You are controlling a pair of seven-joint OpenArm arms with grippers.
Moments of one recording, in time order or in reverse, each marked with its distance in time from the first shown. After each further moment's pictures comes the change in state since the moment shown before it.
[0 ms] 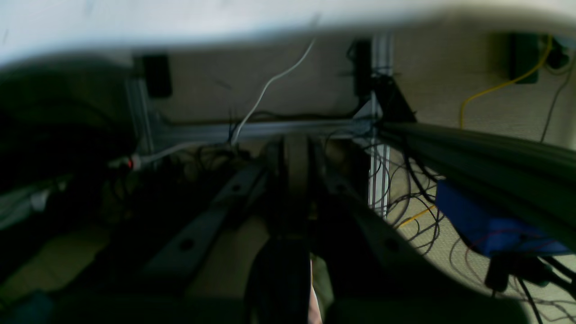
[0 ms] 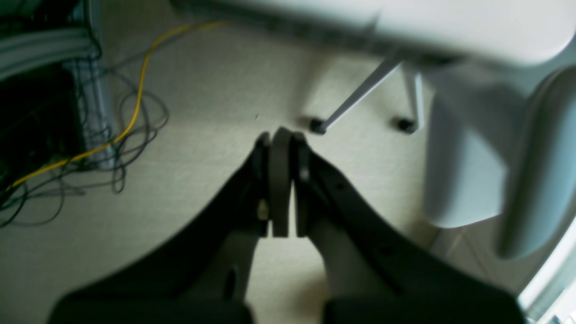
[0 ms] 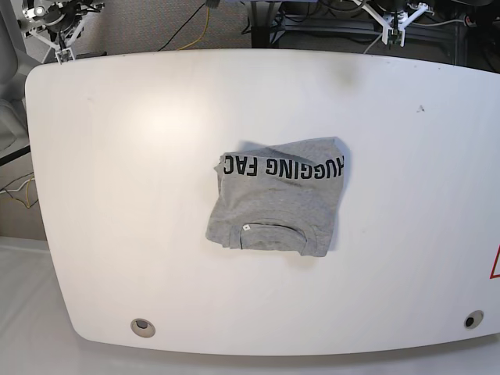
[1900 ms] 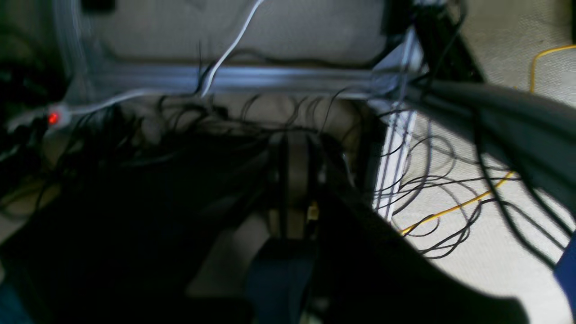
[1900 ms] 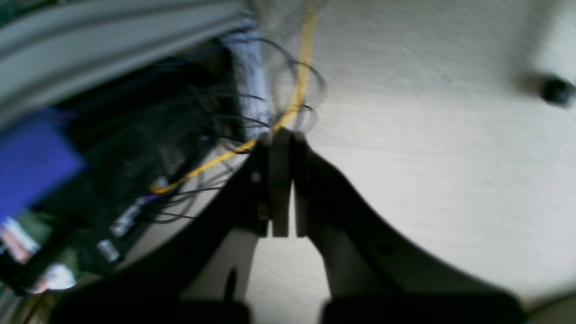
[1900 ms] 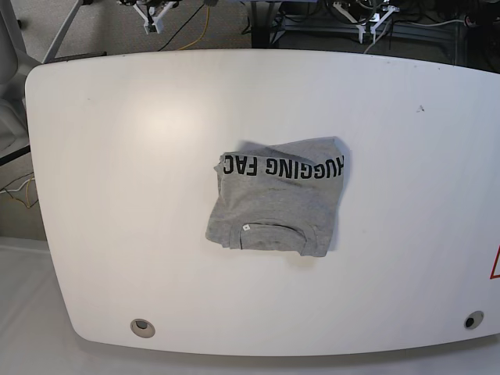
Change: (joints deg) left arm -38.8 1.0 7.3 -80.3 0.4 0.0 -32.9; right arm 28.7 -4.7 -32.0 -74.4 0.0 -13.0 34.8
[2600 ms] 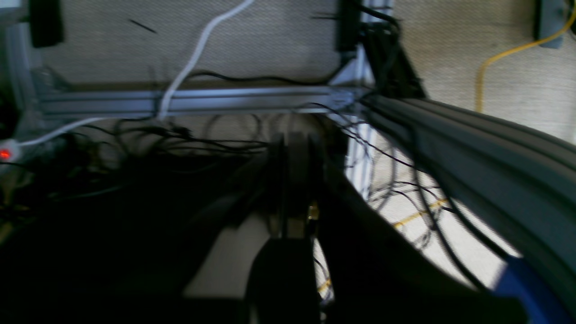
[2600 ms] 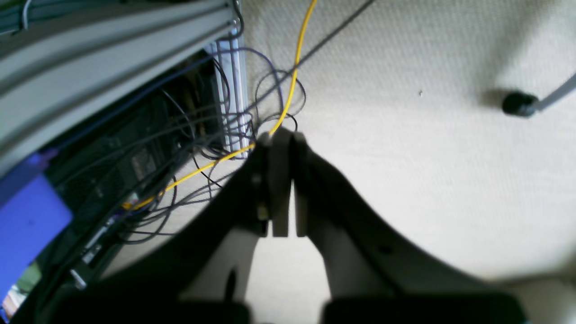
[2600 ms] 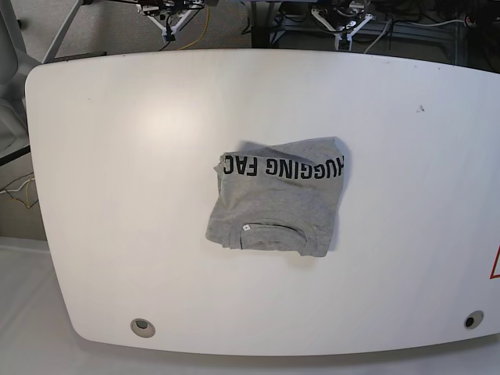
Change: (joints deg) left arm -9.9 5.2 3.4 -18.8 0.0 1.0 -9.4; right arm 5.4 -4.2 -6.8 -6.8 0.0 -12.5 1.2
